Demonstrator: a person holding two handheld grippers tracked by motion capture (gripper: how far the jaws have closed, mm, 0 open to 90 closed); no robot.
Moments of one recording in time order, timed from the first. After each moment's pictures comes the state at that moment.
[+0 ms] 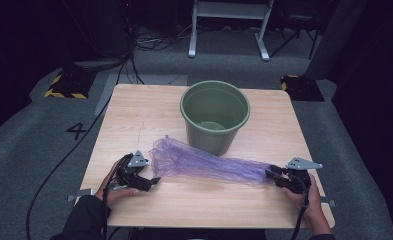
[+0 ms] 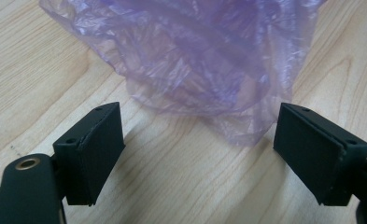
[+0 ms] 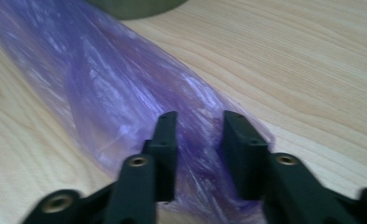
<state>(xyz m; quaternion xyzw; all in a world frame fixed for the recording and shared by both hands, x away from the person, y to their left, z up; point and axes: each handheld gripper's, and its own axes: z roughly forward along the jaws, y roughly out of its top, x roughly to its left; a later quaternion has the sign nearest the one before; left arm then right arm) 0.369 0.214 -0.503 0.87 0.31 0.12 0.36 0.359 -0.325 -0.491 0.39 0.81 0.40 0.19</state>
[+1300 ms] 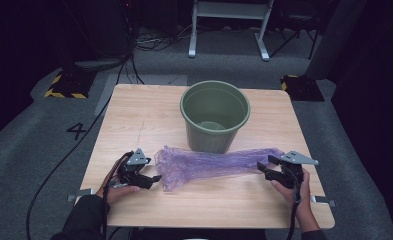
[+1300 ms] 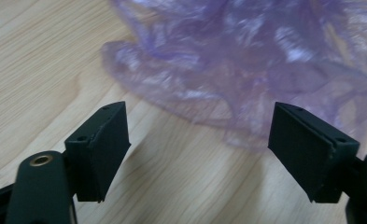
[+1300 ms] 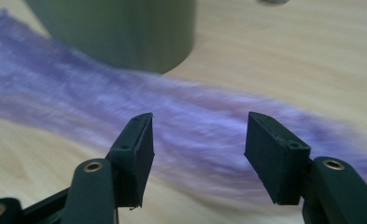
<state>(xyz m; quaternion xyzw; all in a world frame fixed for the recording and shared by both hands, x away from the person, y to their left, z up) 0.374 0.205 -0.498 0.87 0.29 0.10 0.39 0.361 -0.287 -0.468 0.44 0.76 0.43 0.21</state>
